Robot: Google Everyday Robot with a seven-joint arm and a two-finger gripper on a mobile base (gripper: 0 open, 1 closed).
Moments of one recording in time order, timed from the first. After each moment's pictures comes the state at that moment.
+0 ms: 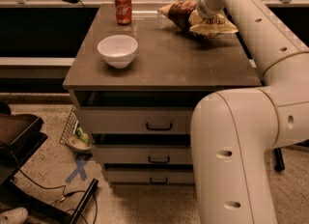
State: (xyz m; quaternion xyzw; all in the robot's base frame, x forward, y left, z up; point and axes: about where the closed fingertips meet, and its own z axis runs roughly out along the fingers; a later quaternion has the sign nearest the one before) arm 0.894 -0.189 0.886 -0.34 0.85 -0.08 0.39
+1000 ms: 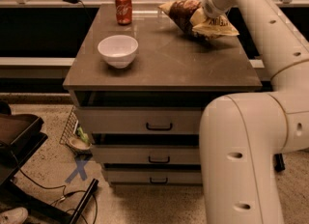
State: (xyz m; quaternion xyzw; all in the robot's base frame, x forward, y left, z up) arm 0.880 -0.195 0.890 -0.34 0.85 -0.03 0.40
